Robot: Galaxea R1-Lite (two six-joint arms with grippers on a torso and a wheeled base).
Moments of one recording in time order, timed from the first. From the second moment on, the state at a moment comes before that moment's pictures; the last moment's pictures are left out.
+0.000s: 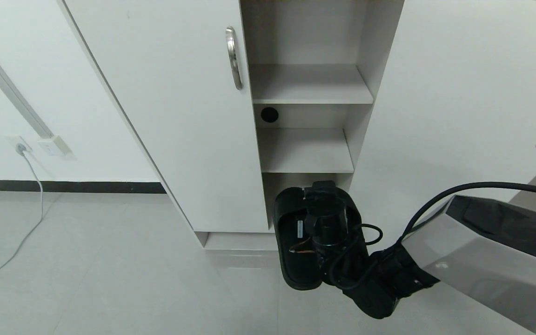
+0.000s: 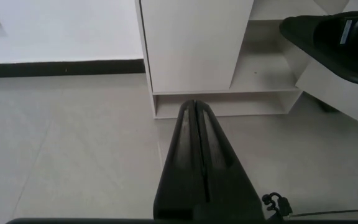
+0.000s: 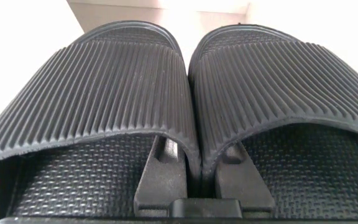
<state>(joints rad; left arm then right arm) 0.00 0.00 0.00 0.00 -0.02 0.02 0.81 2.27 -1.17 -0.93 -0.73 0.16</state>
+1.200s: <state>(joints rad) 0.00 0.00 0.00 0.00 -0.02 0.02 0.82 2.31 -1.13 -1.22 -0.73 -0.01</state>
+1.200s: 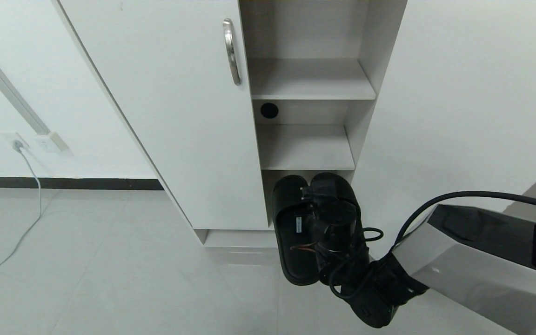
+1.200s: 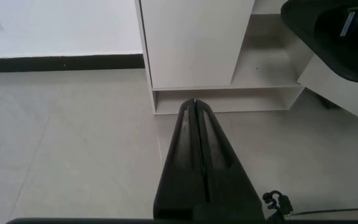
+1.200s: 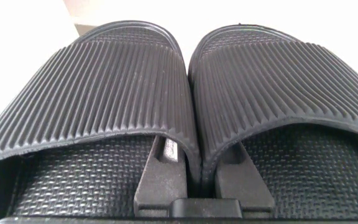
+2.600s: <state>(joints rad) 0.00 0.00 0.00 0.00 -0.02 0.02 0.80 2.37 -1.22 -1.14 -0.73 0.03</state>
